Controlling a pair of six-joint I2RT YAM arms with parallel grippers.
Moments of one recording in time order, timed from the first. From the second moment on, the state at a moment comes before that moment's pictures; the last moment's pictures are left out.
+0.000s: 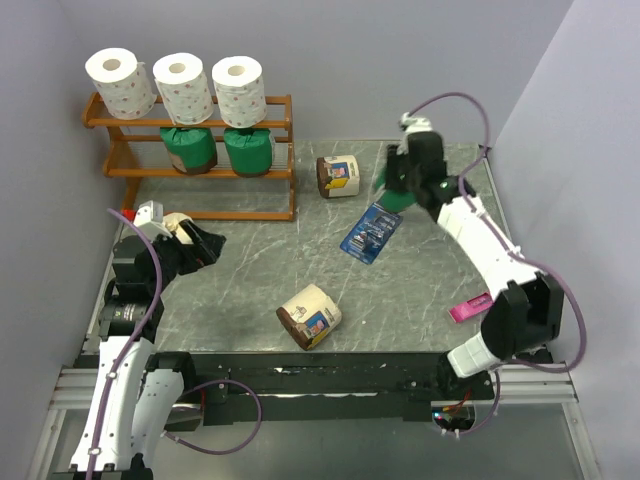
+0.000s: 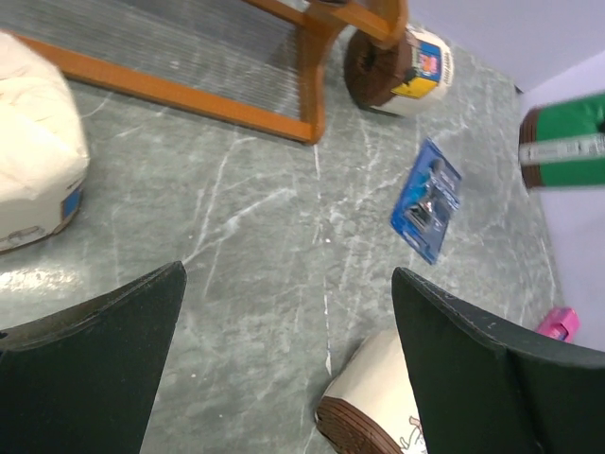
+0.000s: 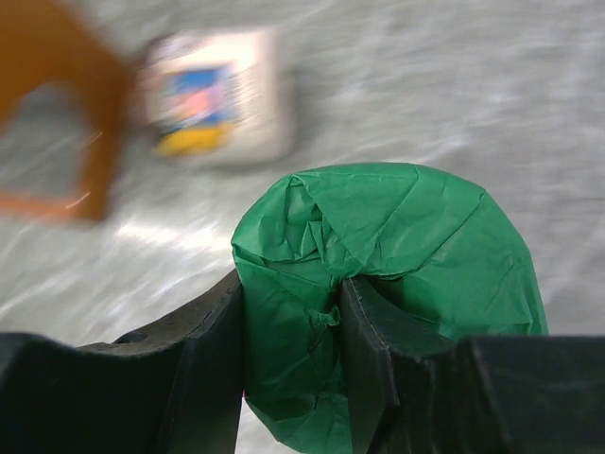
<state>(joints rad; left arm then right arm) 0.01 0.60 0.67 -0.38 0.29 -0.52 0.29 1.52 1.40 -0.40 0.11 0.15</state>
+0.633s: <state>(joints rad) 0.02 0.60 0.67 -0.45 0.08 -0.56 0.90 1.61 1.39 -0.40 0.22 0.25</state>
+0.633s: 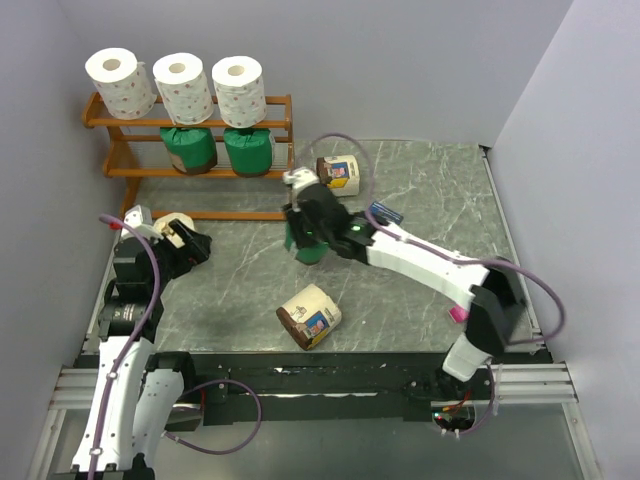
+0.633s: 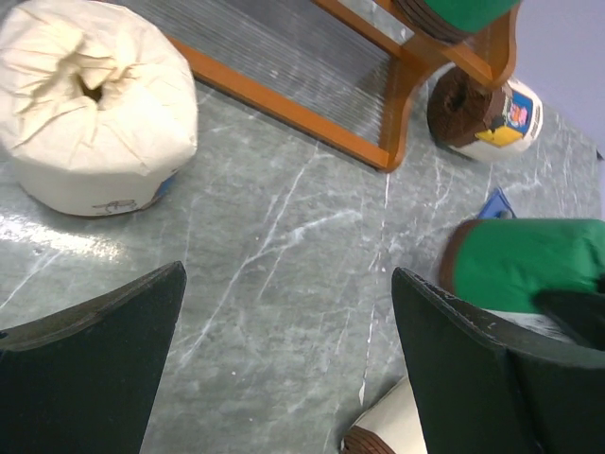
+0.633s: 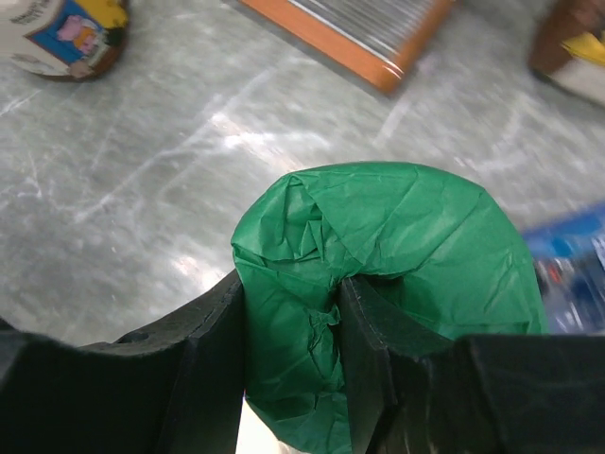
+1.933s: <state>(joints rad) 0.03 0.61 0.69 -0.50 0.04 -0.62 1.10 1.76 1.60 -0.39 0.27 0.14</state>
